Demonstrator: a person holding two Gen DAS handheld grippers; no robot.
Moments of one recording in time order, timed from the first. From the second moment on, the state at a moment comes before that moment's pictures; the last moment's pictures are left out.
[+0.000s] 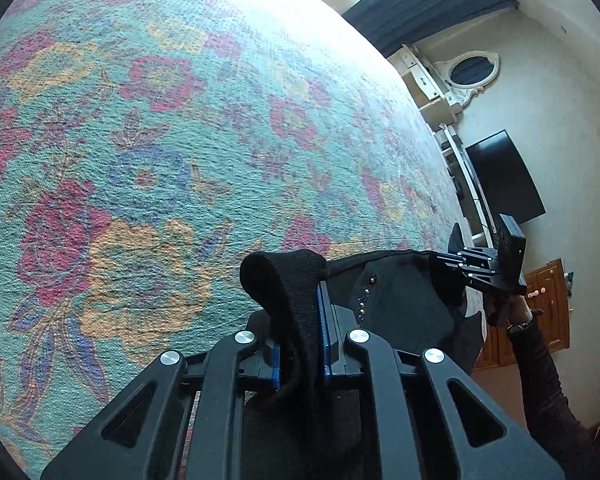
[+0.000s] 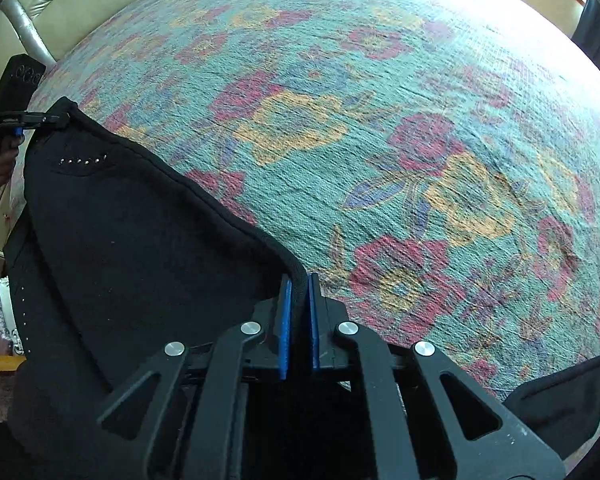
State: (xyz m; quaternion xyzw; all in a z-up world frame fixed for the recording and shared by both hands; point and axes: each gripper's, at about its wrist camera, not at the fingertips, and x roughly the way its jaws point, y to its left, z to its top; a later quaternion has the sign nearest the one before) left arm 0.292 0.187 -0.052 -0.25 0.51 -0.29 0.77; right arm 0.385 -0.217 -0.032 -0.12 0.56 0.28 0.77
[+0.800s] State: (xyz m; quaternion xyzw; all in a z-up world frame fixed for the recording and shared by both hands) left arm 0.108 0.216 -0.042 -0.30 0.46 -0.32 0.78; right arm 0.108 -0.237 -0.011 -0.17 0.40 0.27 0.86
